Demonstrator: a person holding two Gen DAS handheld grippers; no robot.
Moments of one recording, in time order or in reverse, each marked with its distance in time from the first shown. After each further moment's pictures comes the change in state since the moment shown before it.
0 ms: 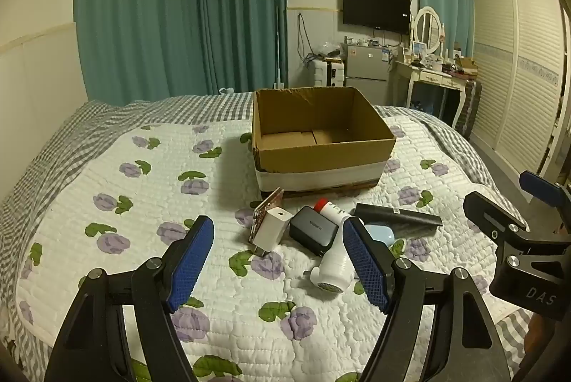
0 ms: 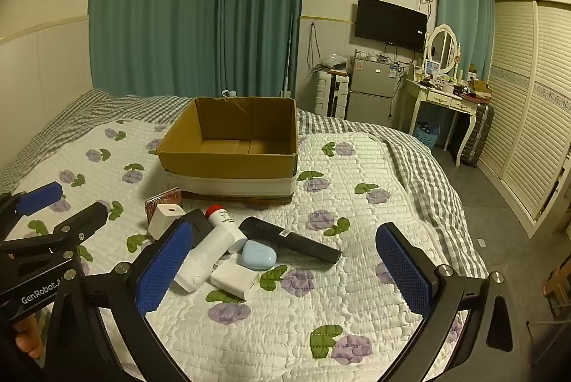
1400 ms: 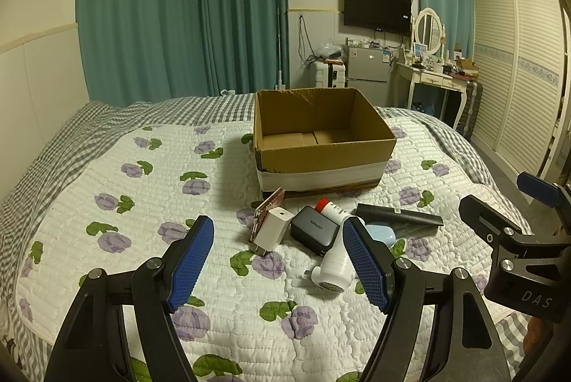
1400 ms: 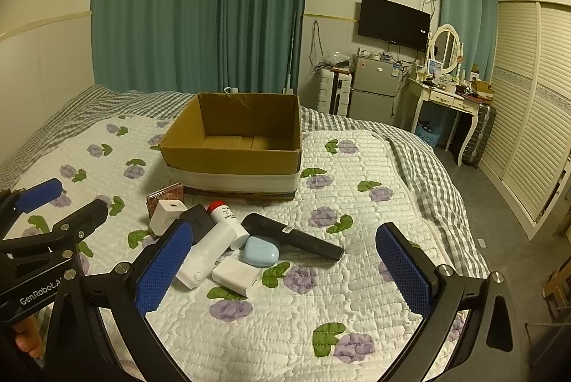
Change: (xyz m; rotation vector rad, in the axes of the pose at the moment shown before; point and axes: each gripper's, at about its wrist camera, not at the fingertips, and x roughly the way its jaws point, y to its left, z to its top) left arm -0.001 0.004 -0.002 -0.004 0.009 -0.004; right arm 0.001 0.003 -0.003 -0.007 0.014 0.007
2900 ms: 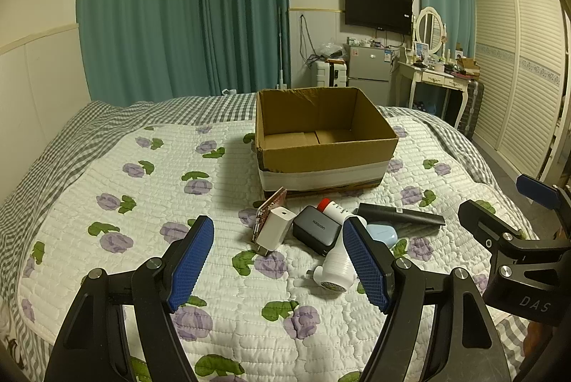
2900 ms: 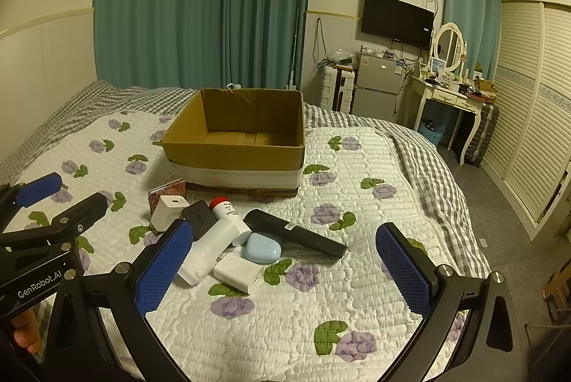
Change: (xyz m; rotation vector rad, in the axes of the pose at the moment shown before) left arm -0.001 0.001 0.002 0.006 -0.001 0.000; right arm 0.001 0.002 -0.001 -0.007 0.010 0.008
